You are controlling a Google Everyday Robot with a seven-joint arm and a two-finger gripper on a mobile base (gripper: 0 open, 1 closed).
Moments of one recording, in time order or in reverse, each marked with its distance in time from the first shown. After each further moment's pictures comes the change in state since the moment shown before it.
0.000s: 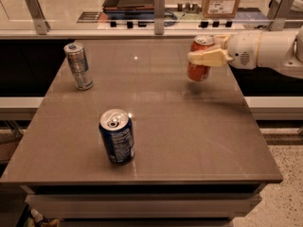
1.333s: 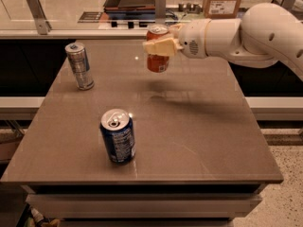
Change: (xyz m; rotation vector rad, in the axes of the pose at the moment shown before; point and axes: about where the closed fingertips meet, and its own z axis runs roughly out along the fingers) arm -0.059 0.051 0.098 -0.003 -0.018 -0.002
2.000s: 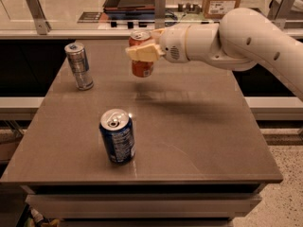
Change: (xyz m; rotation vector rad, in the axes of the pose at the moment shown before) arm -0.002 0.032 0.037 -0.046 0.002 -0.033
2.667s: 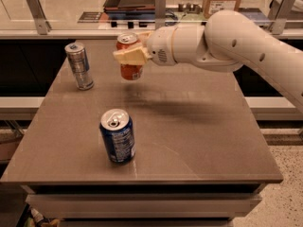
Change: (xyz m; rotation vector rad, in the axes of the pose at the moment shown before) arm -0.004 0.024 0.026 -0.040 -0.002 -0.025
